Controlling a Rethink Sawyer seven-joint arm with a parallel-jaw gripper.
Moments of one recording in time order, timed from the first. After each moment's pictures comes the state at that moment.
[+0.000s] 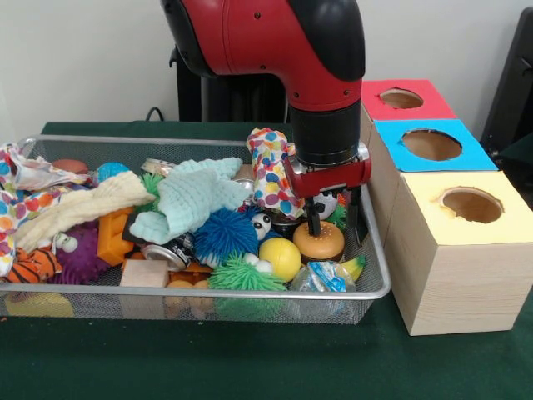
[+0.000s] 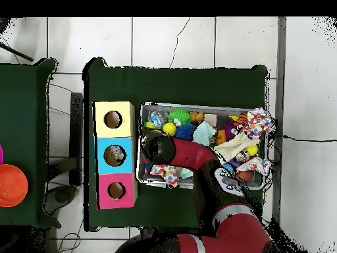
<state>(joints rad) -0.32 -0.47 0.19 1.70 -0.01 0.30 1.32</state>
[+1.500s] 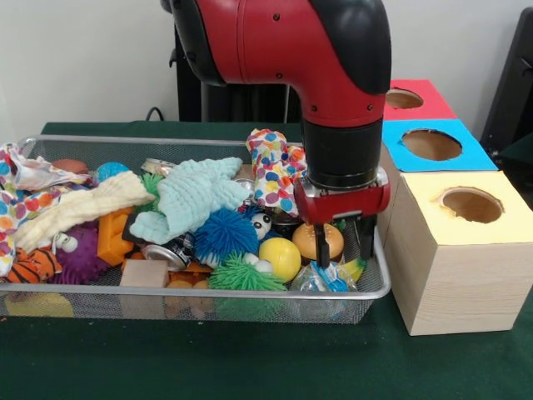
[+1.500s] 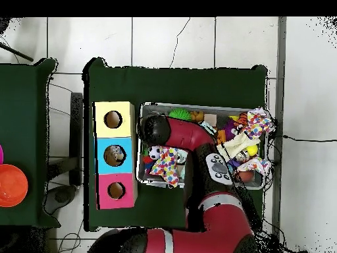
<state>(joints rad) -0.23 -0.42 0.12 1.49 0.04 0.38 1.32</state>
